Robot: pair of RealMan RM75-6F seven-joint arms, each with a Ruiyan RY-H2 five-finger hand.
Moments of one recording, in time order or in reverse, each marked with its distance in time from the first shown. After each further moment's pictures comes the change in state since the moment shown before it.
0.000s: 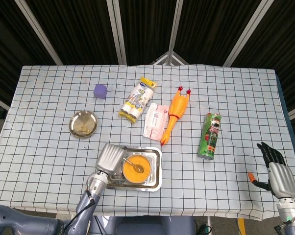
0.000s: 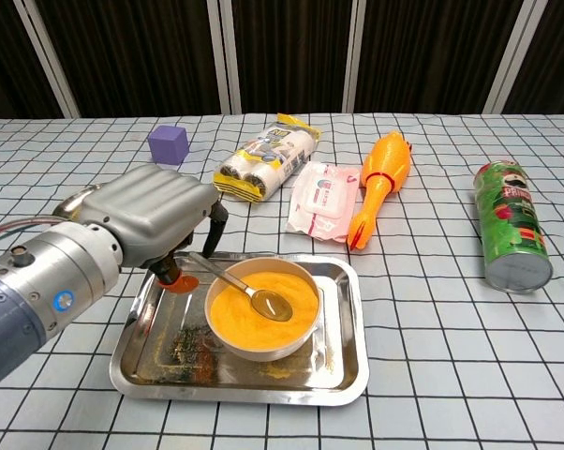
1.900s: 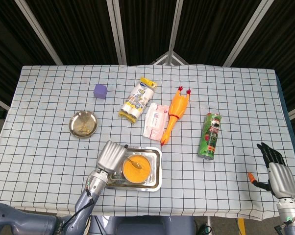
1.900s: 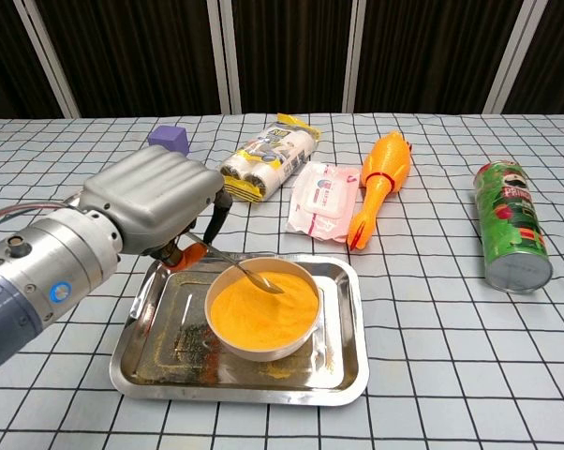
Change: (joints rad) left arm -0.022 0.049 0.022 0.003 0.083 -0.007 0.016; right arm 0.000 0.003 -0.001 -0.007 0.006 -0.007 0.001
